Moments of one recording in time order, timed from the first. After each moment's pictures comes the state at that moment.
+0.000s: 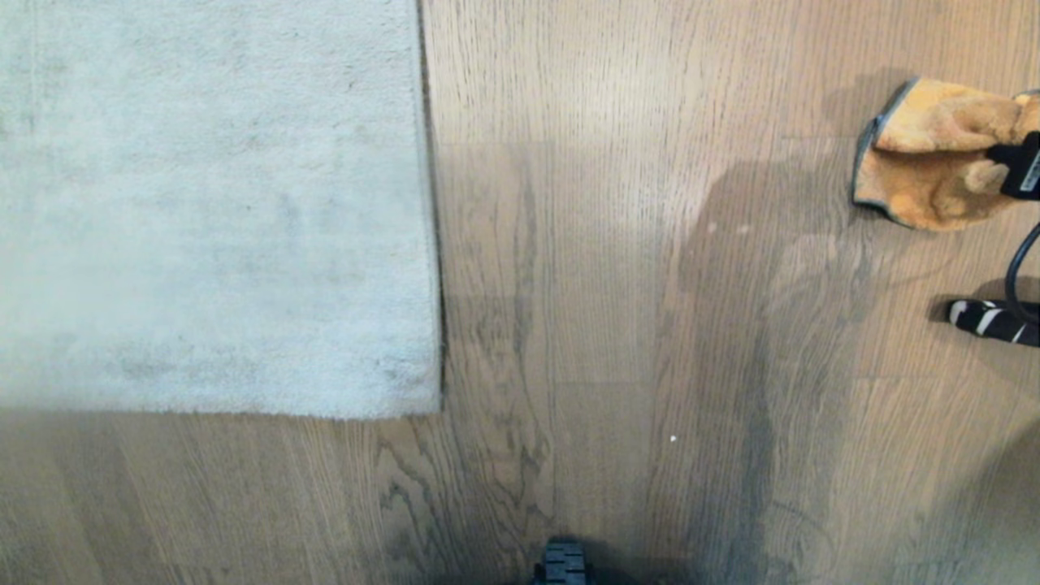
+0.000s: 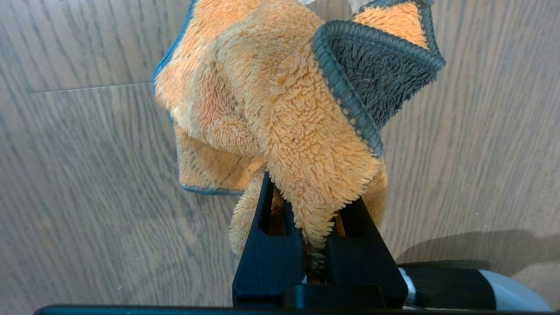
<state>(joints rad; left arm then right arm) -0.01 0.00 0.00 0.00 0.01 -0.01 -0.25 1.48 -1.15 -0.34 0.11 0.02</state>
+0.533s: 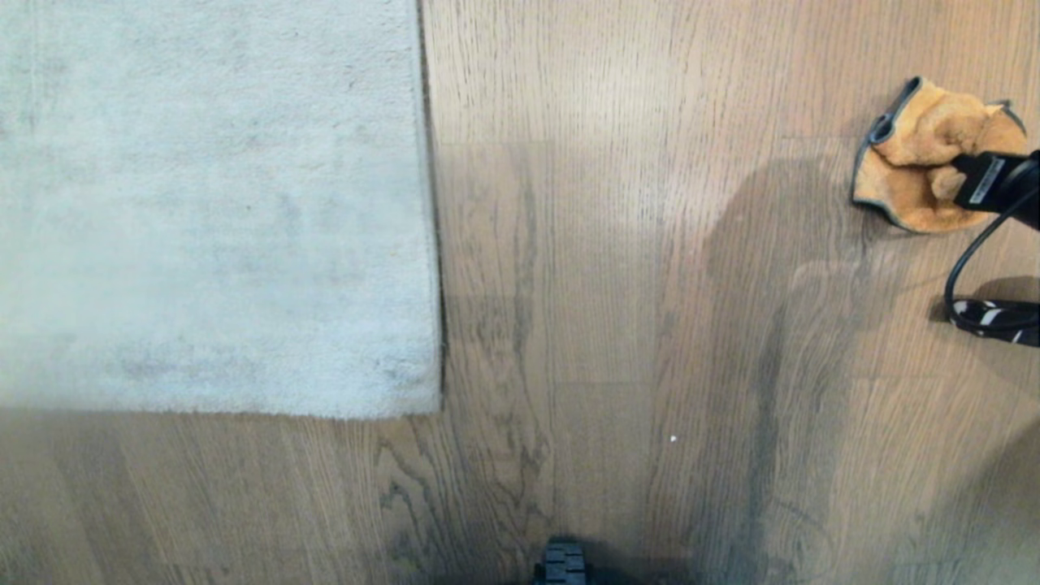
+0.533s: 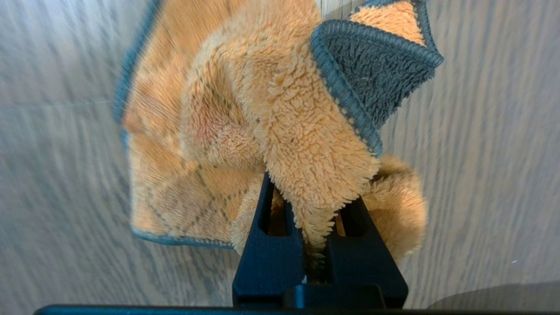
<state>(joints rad) -0.01 0.00 0.00 0.00 0.01 -0.02 -0.25 1.65 -1.09 -0.65 0.10 0.04</state>
